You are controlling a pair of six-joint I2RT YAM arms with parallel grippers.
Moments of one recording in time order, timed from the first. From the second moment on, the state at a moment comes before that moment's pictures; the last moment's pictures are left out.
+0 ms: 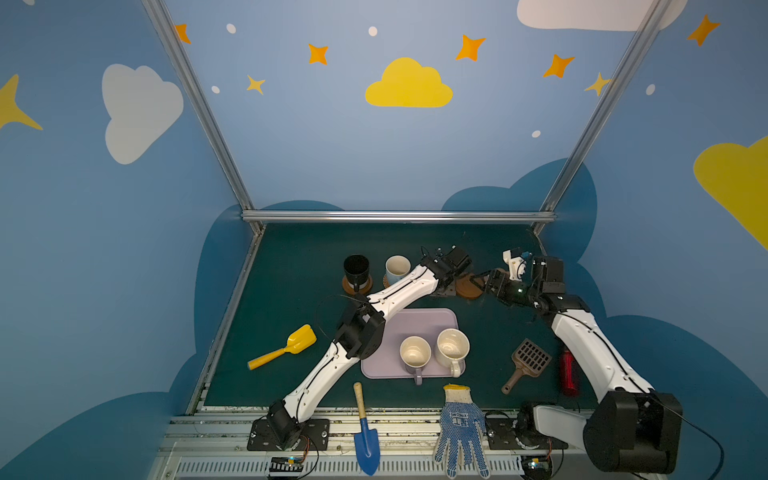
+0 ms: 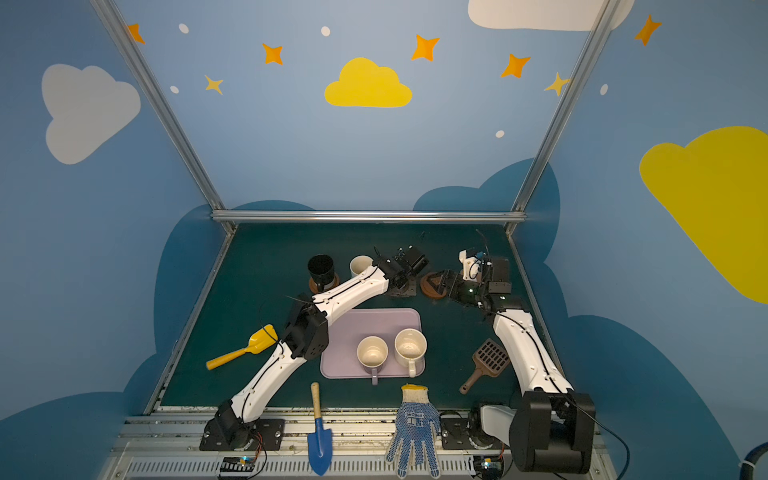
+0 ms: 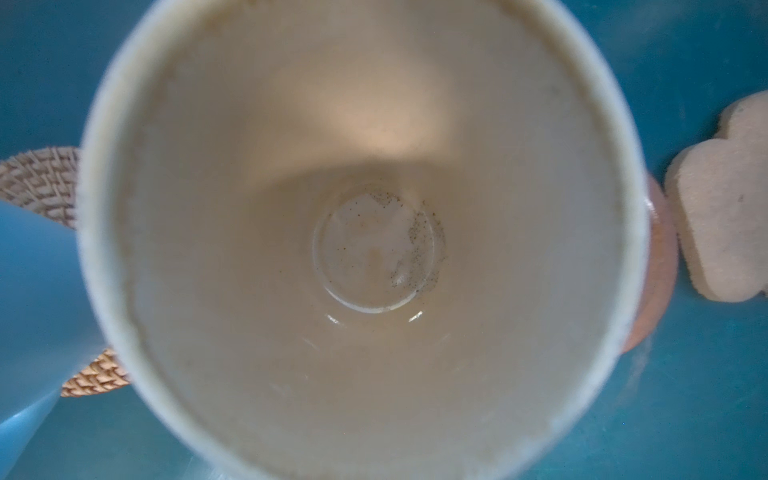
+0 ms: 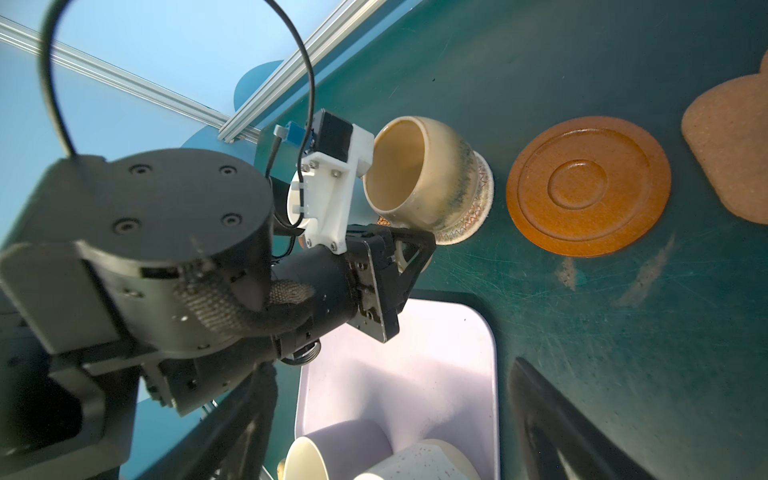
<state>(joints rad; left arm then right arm) -0.85 2.57 2.44 -1.03 -0.24 -0.74 0.03 1.22 0.89 -0.39 -0.64 0.44</state>
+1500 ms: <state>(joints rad) -0.85 2.56 2.42 -1.00 -0.28 -0.71 0.02 1.23 0.88 -0.38 -0.65 0.44</state>
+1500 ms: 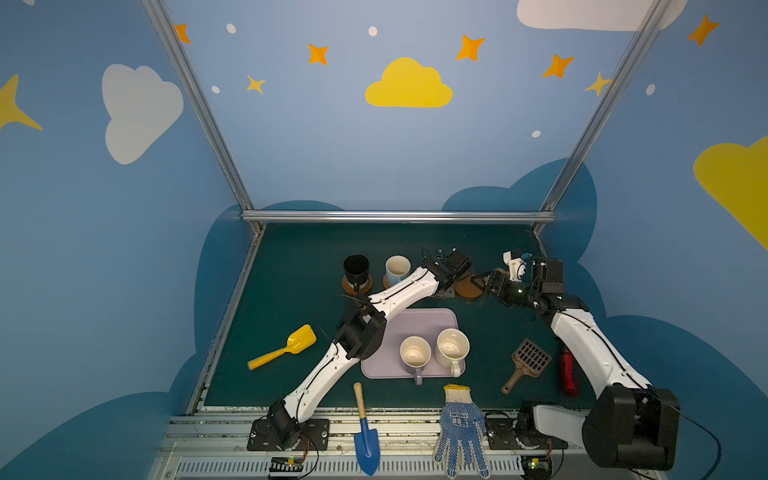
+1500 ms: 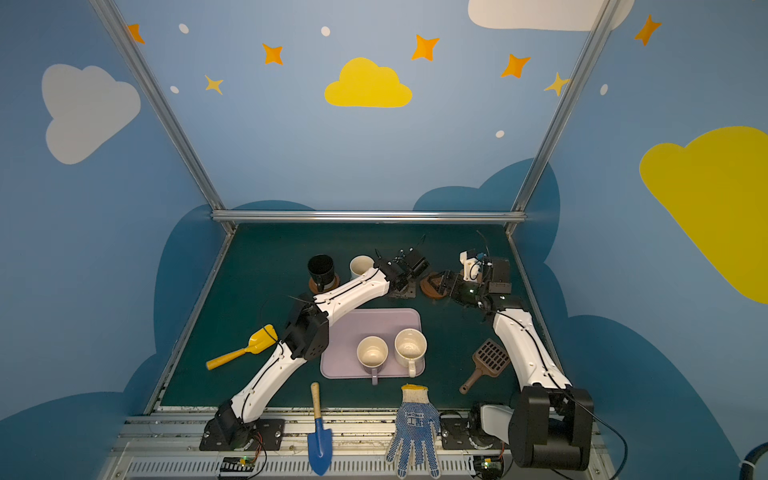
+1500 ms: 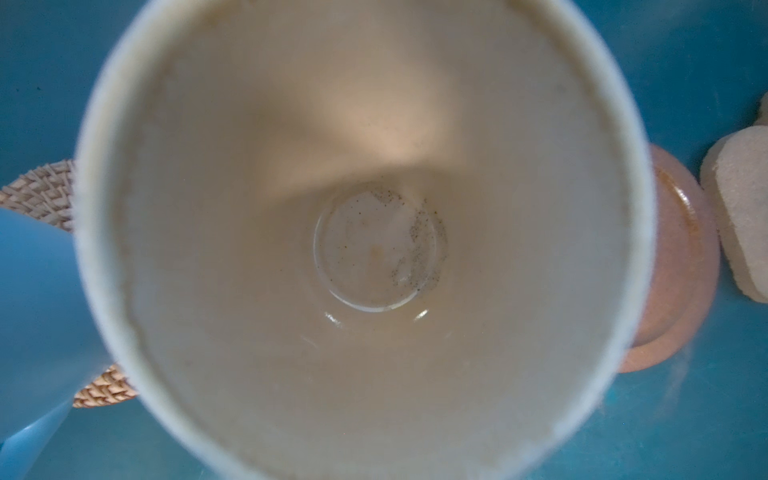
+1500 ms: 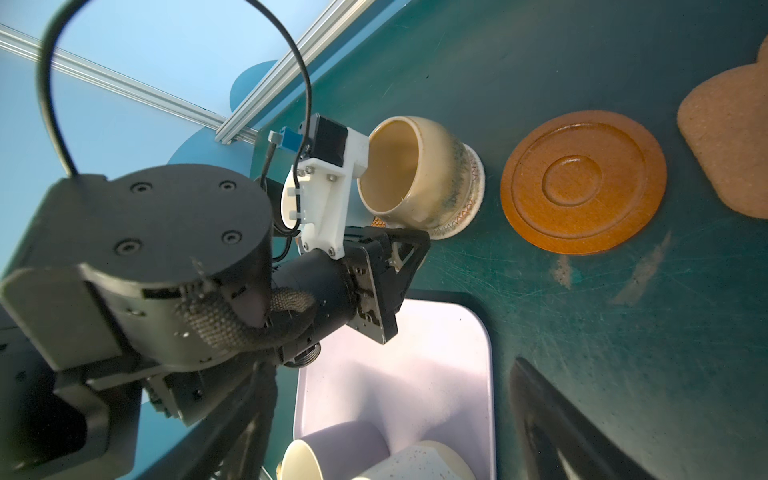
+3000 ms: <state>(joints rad) -0.85 2.52 2.37 -1.00 -0.19 -0.76 0.02 1.25 0.88 -0.37 -0.66 0.45</state>
